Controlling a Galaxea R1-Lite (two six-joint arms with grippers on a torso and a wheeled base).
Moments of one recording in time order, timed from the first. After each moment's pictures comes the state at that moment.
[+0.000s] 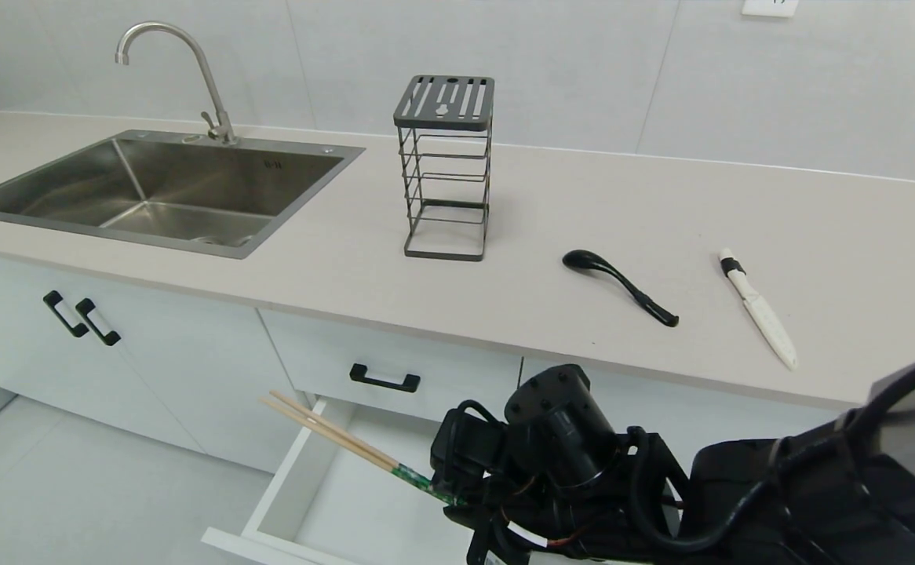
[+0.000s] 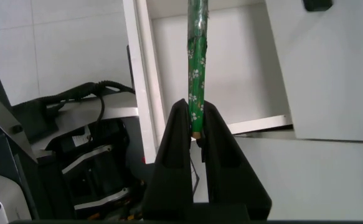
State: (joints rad) left arm 0.00 0.00 0.00 0.00 -0.03 0.00; right arm 0.97 2.02 -0.85 -0.42 0.09 -0.23
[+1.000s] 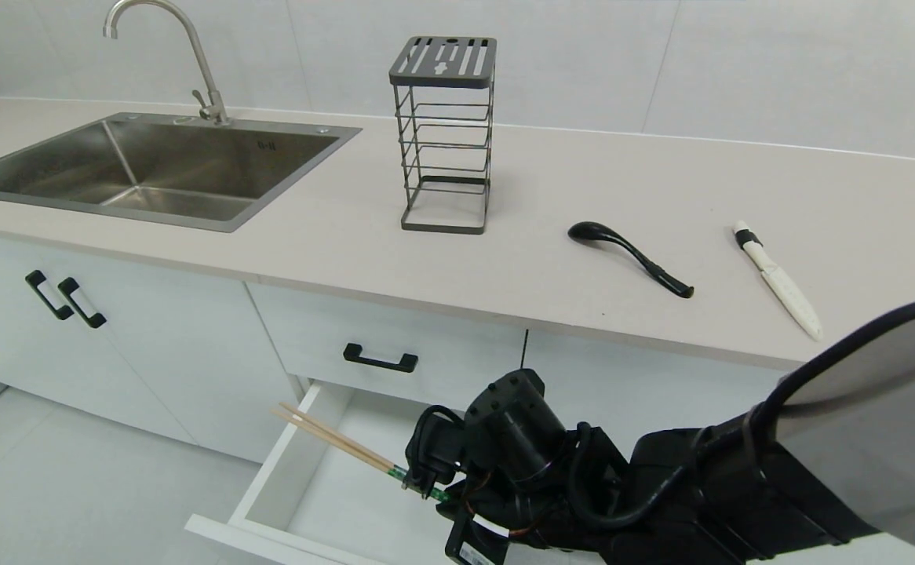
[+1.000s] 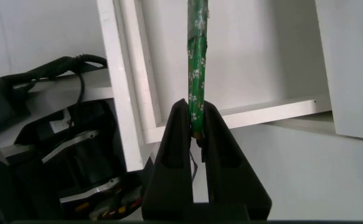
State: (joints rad) left arm 0.00 0.00 0.00 0.00 -0.03 0.00; right arm 0.98 2.12 -0.97 -0.32 0.03 -0.24
